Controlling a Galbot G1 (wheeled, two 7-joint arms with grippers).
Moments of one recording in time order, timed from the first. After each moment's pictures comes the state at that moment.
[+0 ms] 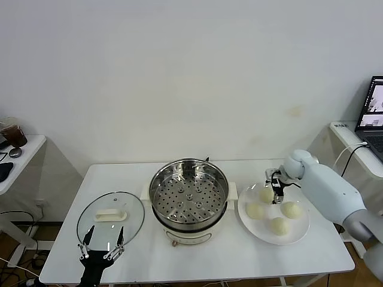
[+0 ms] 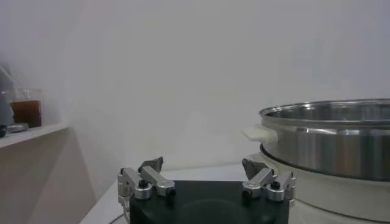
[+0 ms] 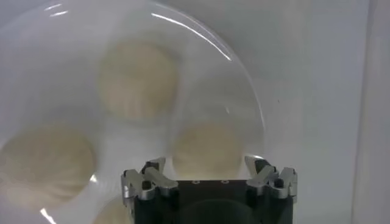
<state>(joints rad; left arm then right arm) 1.78 -1.33 -0.63 -2.02 -0.15 -0.23 -0.05 -0.10 0.95 -0.53 0.87 -0.42 -0.06 -1.10</state>
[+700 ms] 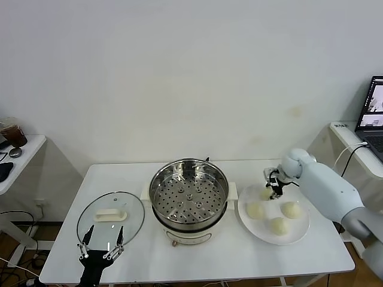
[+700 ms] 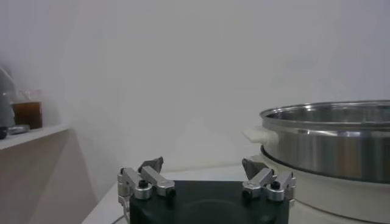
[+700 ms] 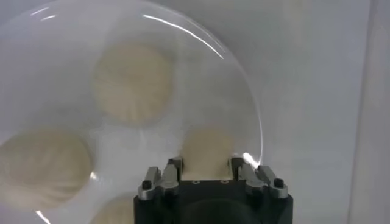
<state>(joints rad) 1.78 -1.32 -0.63 -2.02 -0.15 -0.23 -0.05 -0.07 0.93 -0.57 0.89 -0.40 -0.07 -1.11</state>
